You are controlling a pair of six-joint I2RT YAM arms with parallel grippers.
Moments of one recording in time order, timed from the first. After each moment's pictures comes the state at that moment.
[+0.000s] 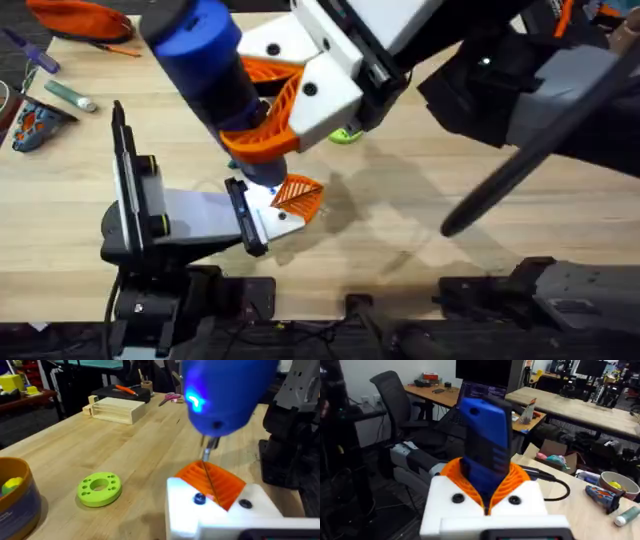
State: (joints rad) left arm -0.02 0.01 0.01 -0.12 1.15 0.10; right arm 0.72 1.48 1.06 0.77 -1.38 0.18
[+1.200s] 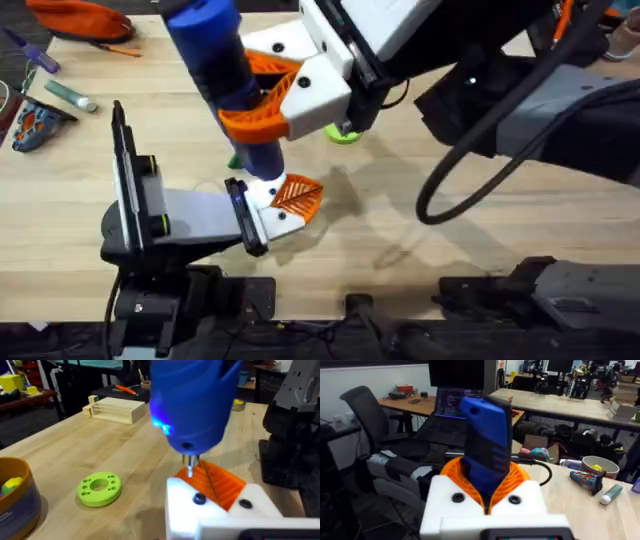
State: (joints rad) left arm -0.02 0.01 0.01 -0.12 1.15 0.10; right arm 0.70 1.49 0.98 0.89 -1.25 0.28
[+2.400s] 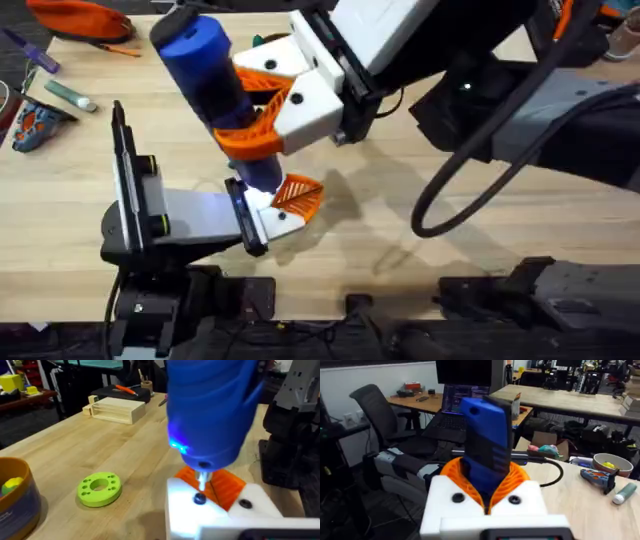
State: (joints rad) left arm -0.02 0.01 0.01 -0.12 1.15 0.10; right arm 0.73 1.49 0.97 0.84 -1.26 0.24
